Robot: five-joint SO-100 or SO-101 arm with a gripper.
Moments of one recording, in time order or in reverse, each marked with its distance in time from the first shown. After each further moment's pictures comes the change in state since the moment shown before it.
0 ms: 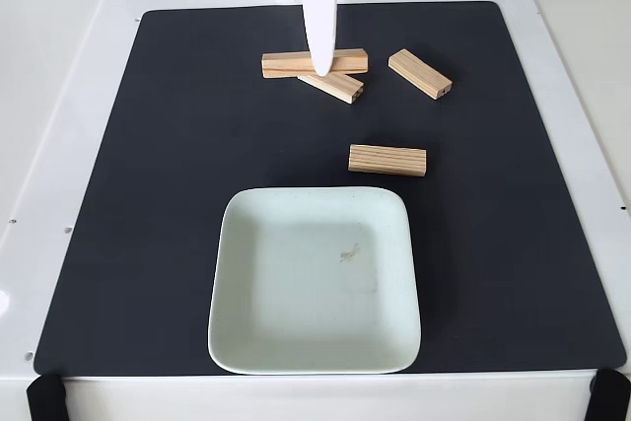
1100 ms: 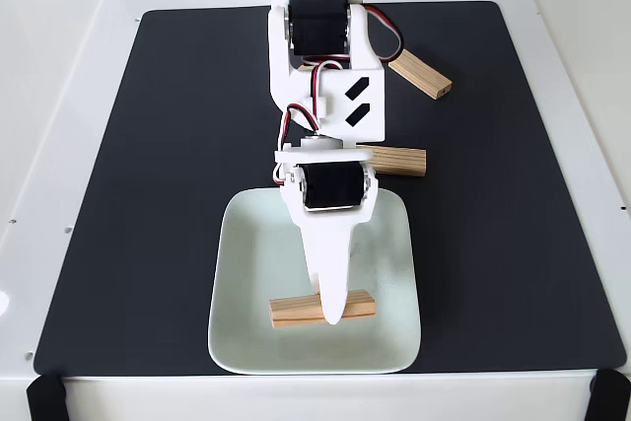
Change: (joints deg) arm -0.1 -65.7 -58.3 -27.0 -5.3
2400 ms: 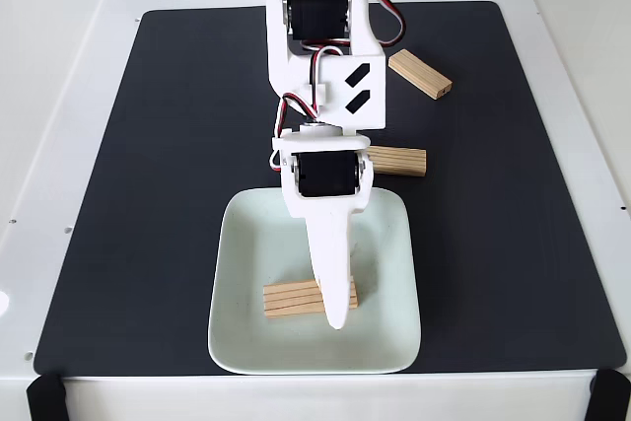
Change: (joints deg) arm 0.0 6.7 5.9 4.6 4.7
